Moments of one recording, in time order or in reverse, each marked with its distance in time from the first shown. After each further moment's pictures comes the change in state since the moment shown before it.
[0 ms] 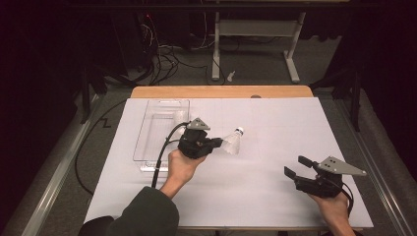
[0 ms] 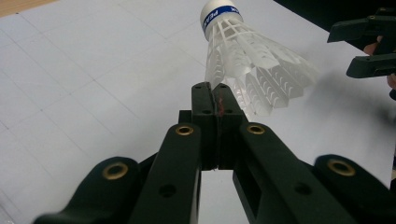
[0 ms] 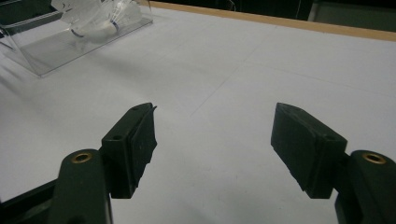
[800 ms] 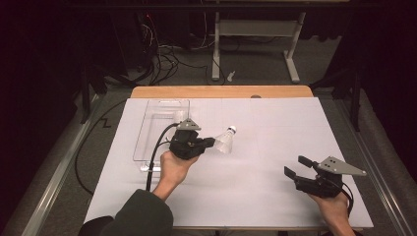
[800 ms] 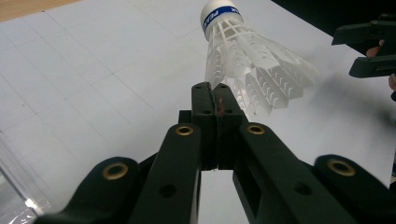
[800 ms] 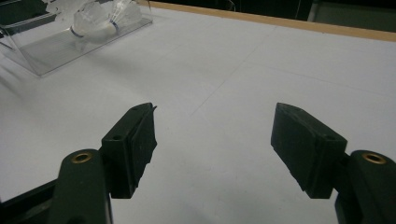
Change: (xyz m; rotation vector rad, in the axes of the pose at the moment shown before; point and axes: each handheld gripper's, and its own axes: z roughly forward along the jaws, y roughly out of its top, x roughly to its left) left arm 0.008 -0.009 -0.019 -0.024 0.023 -0.027; right arm 0.000 0.000 0.000 0.000 -0.001 0.000
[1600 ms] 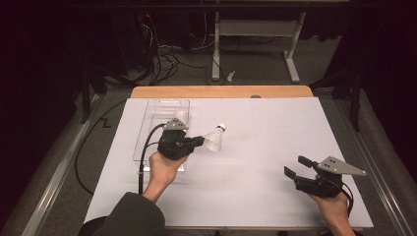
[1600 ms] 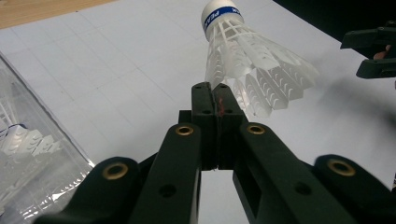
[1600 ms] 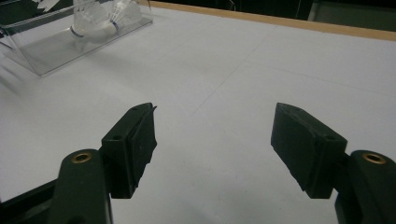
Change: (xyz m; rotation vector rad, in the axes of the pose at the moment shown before) left arm 0.011 -0.009 -0.024 -0.022 0.038 -0.027; right arm 0.000 0.000 0.000 0.001 0.001 0.000
